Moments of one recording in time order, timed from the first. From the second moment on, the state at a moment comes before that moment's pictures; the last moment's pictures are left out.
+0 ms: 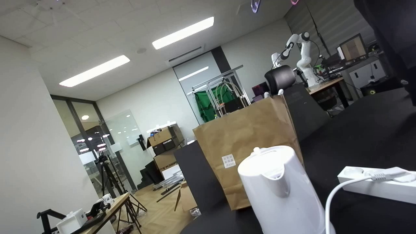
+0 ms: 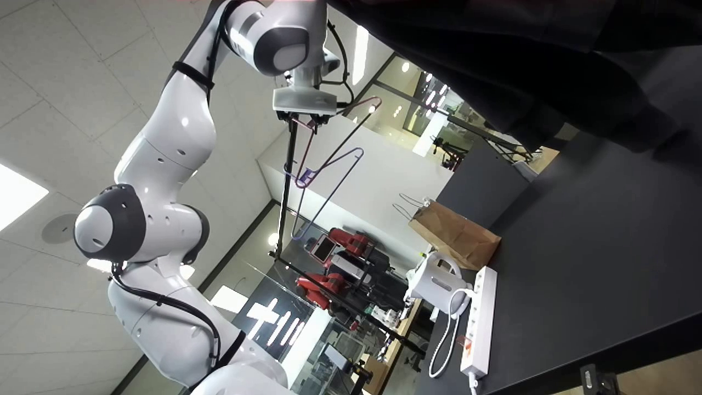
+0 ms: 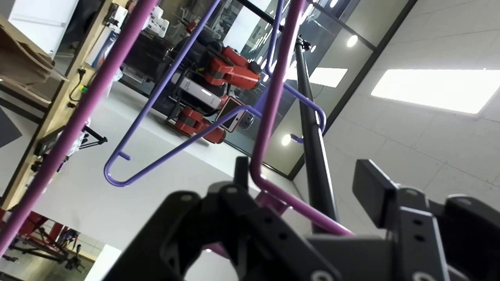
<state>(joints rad) -0.40 0.15 -0.35 -1.66 1.51 1.05 -0.82</state>
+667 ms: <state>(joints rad) -0.44 0.12 -0.38 -1.59 1.51 0.96 -0.82</state>
